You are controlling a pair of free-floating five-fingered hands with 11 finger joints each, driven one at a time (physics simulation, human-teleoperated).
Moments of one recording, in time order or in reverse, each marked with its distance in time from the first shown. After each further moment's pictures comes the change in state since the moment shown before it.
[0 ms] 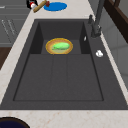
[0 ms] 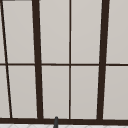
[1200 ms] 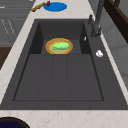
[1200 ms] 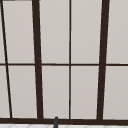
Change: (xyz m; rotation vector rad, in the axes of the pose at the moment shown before) left hand 0.035 0.101 -0.033 -0.012 0.006 0.062; right hand 0.000 0.000 0.000 0.000 0.000 0.000
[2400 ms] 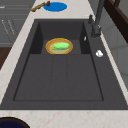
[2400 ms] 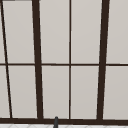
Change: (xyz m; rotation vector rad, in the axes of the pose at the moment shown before) left hand 0.053 0.047 -0.135 0.002 -0.002 -0.002; right hand 0.000 0.000 0.000 0.000 0.000 0.000
